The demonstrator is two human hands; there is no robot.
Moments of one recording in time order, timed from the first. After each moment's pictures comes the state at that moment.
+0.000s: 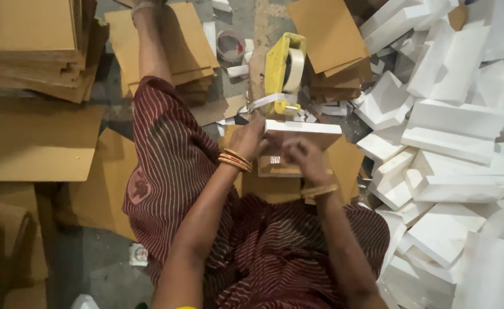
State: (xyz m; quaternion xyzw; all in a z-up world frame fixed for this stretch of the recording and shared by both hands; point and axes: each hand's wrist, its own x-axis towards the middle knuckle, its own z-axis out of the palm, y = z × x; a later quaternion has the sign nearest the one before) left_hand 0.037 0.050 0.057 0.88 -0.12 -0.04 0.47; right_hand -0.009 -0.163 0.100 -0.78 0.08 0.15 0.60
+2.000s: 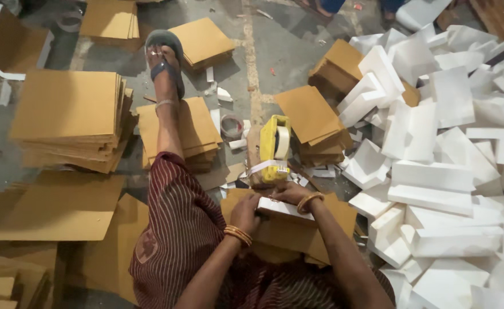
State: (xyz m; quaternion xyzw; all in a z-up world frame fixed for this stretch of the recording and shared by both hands) left_hand -0.008 0.046 0.049 0.88 -0.10 0.02 0.47; right_hand 0.101 -0.194 0.034 -0.87 0.00 0.36 0.35
